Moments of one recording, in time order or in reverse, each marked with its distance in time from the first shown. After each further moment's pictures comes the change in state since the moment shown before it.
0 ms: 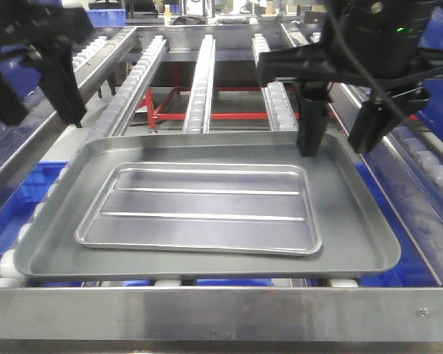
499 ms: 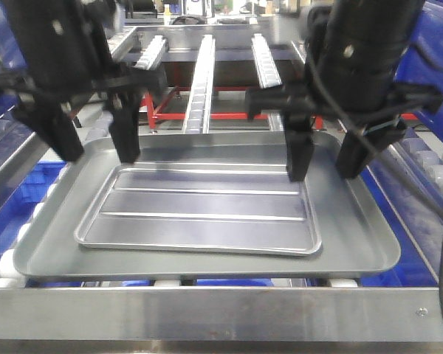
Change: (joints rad) left arm -0.071 0.245 -0.151 0.024 0.036 -0.069; right arm 0.000 0.097 -0.002 -0.003 -0.051 0.028
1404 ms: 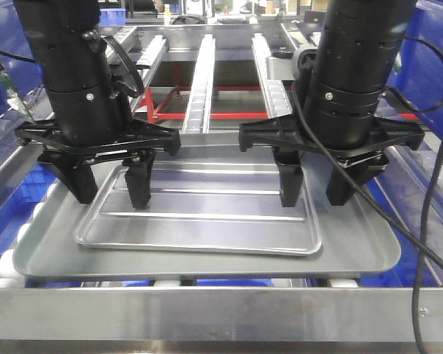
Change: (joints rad) left arm 0.000 0.132 -0.003 0.012 -0.089 -0.003; right arm -0.015 0.089 0.000 0.000 -0.078 0.050
